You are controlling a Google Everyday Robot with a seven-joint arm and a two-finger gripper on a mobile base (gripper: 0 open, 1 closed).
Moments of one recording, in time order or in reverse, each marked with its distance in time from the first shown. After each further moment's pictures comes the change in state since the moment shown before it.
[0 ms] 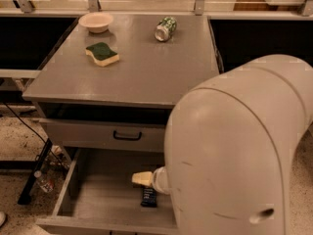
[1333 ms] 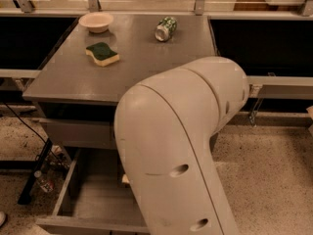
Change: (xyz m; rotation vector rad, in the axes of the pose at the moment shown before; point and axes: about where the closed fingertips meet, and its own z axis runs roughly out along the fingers) arm 0.003 0.025 0.062 0.042 0.069 -0.011
